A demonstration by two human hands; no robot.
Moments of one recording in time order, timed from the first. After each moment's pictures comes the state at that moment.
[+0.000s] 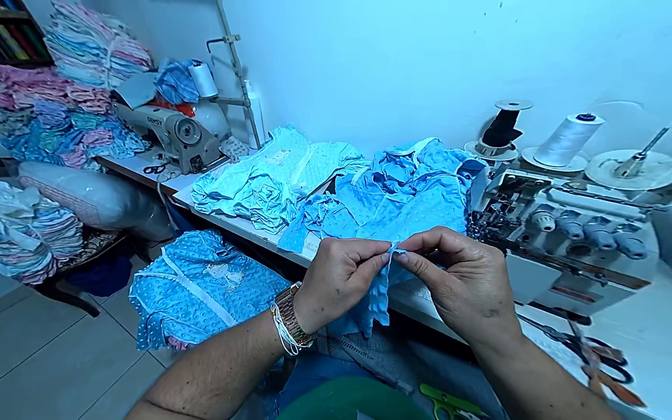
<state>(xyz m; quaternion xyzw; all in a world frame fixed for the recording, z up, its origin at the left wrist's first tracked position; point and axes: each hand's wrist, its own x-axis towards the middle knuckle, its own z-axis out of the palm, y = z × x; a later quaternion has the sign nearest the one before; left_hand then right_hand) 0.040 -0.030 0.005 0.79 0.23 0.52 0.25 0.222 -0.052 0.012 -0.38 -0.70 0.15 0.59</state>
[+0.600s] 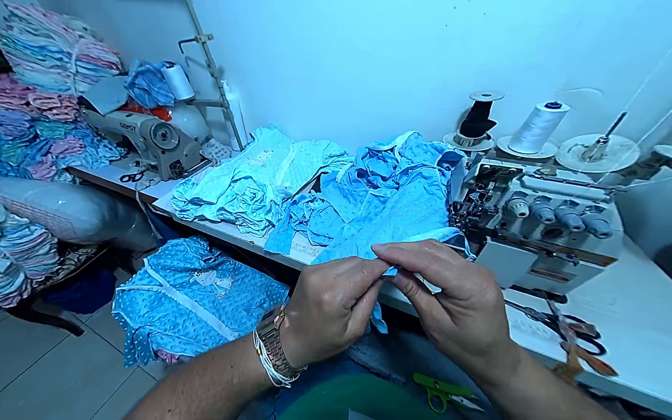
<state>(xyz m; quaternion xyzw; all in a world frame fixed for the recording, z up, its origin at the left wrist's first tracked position) 0.045 -0.042 -0.003 0.83 0.15 0.53 0.03 0.229 -0.071 0.009 -0.32 -0.78 -0.03 0.54</state>
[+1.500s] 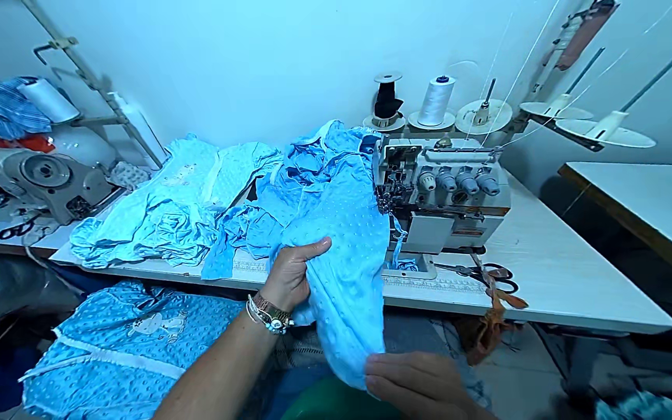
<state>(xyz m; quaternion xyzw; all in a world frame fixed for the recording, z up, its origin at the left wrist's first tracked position) 0.122 0.017 -0.028 0.40 0.34 0.43 0.73 0.285 -0.150 -0.125 -0.31 -0.81 -0.11 0.48</state>
